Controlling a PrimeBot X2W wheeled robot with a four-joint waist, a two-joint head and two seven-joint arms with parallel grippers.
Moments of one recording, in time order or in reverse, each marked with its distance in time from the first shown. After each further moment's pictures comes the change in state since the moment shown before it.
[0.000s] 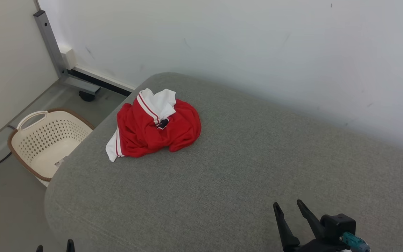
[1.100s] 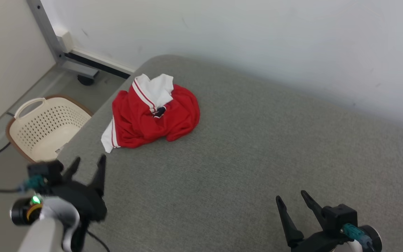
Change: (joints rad) left arm -0.593 0.077 -0.188 0.413 -0.168 -0.085 0.304; right arm 0.034 -0.005 -0.030 -0.164 -0.121 0.000 0.129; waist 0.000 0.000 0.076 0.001
